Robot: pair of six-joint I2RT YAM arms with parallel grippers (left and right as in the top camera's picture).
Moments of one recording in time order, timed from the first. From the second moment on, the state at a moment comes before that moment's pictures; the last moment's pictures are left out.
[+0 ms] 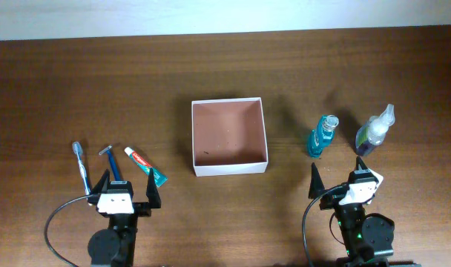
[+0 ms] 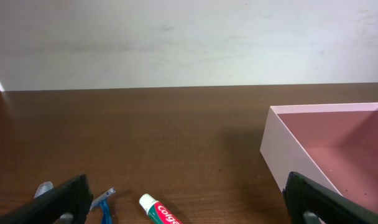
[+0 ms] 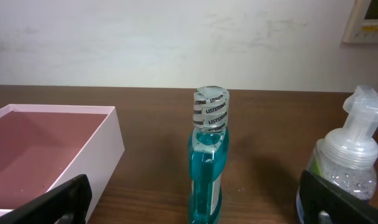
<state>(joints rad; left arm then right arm) -0.06 0.01 0.02 -0.08 -0.06 0.00 0.07 0.01 0.01 -0.07 -0.03 0.01</state>
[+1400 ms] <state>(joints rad) -0.06 1.02 1.17 -0.99 0.05 -0.05 0.06 1.61 1.69 -1.34 -0.07 0.11</state>
